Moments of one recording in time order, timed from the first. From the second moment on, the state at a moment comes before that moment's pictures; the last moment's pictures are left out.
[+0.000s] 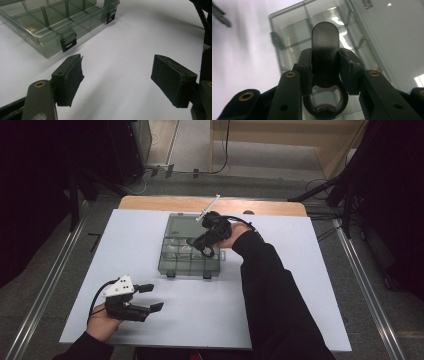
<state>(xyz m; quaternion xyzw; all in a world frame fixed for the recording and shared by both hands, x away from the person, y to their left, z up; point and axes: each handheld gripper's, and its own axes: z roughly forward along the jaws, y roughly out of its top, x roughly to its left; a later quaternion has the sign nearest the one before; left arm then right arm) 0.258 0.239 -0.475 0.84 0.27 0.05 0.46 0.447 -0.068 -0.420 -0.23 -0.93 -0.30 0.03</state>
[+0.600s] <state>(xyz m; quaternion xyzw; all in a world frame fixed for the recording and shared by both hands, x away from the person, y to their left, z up) 0.258 0.239 -0.475 0.84 0.26 0.05 0.47 0.464 -0.051 -0.433 -0.20 -0.94 -0.29 -0.01</state>
